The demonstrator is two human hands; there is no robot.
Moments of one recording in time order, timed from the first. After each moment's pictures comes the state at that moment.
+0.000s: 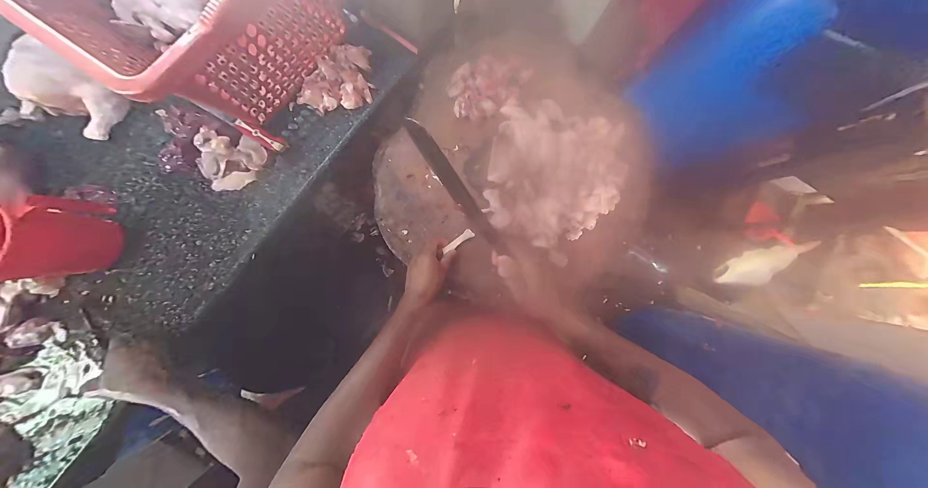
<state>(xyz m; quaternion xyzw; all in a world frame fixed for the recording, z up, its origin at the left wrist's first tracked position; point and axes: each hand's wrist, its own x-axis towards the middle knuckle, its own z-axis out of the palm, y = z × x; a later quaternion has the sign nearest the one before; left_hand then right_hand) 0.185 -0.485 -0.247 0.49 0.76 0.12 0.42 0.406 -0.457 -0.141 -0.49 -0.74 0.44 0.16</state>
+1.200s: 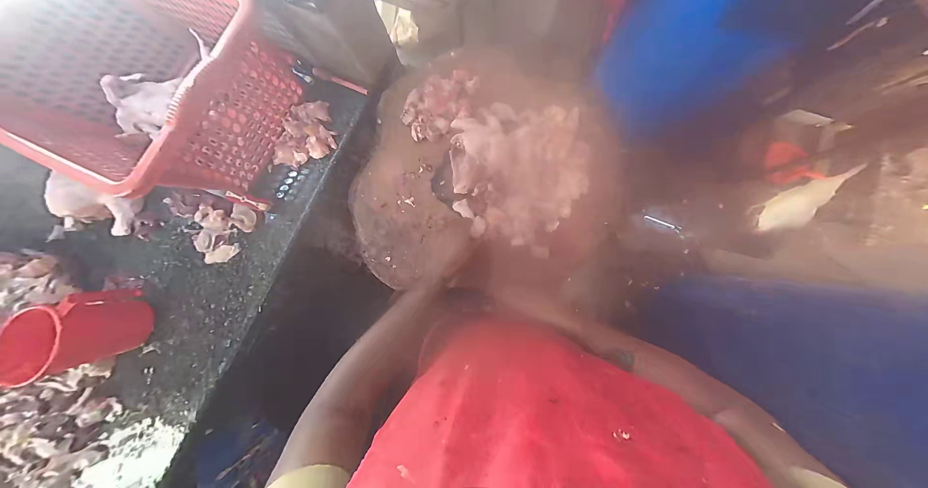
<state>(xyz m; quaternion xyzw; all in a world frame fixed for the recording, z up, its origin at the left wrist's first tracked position) 0.269 -0.392 -0.208 0.70 0.64 -0.05 0.32 0.455 -0.474 -0.203 -0.39 -0.77 0.47 -0.17</state>
